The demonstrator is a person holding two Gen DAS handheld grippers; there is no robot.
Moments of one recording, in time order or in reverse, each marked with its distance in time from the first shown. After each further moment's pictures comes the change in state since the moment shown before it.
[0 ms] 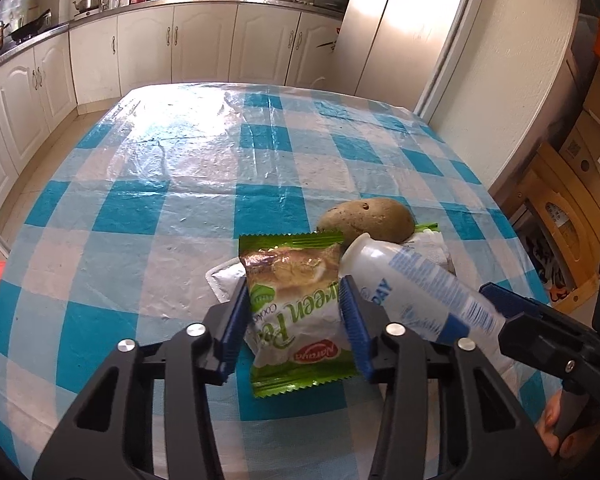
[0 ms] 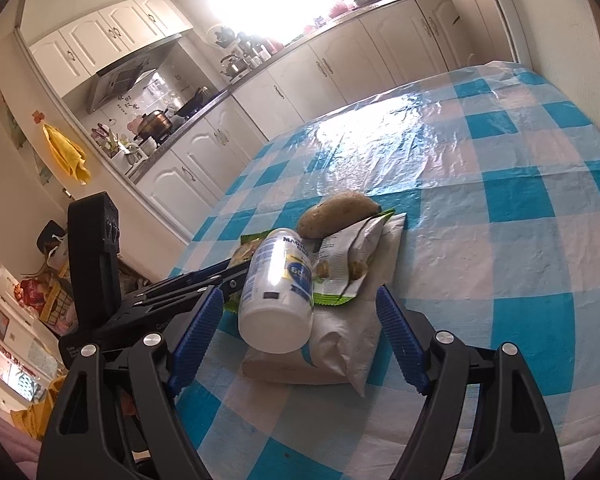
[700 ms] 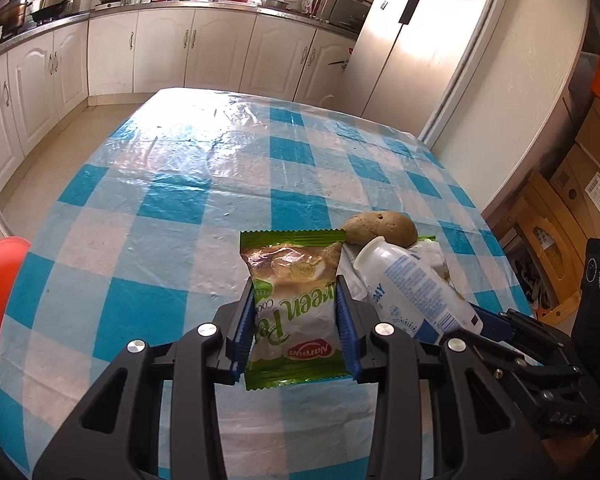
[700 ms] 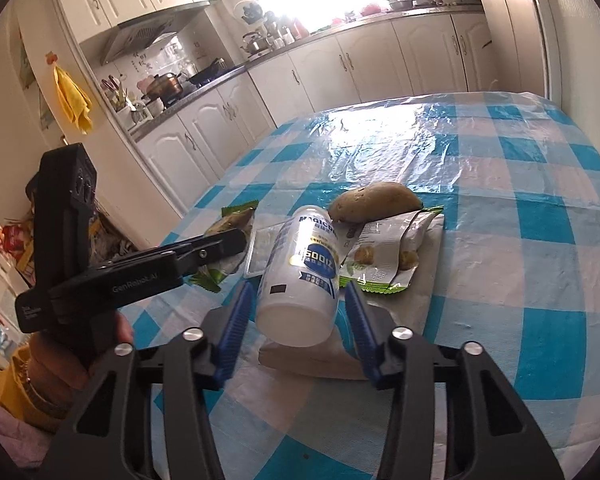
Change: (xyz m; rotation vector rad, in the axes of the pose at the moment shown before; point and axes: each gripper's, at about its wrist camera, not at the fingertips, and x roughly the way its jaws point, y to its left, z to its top) left arm -0.035 0.029 -0.011 -0.079 -0.054 -0.021; right arm 0.017 0.042 -0.013 -0.175 0.043 -0.071
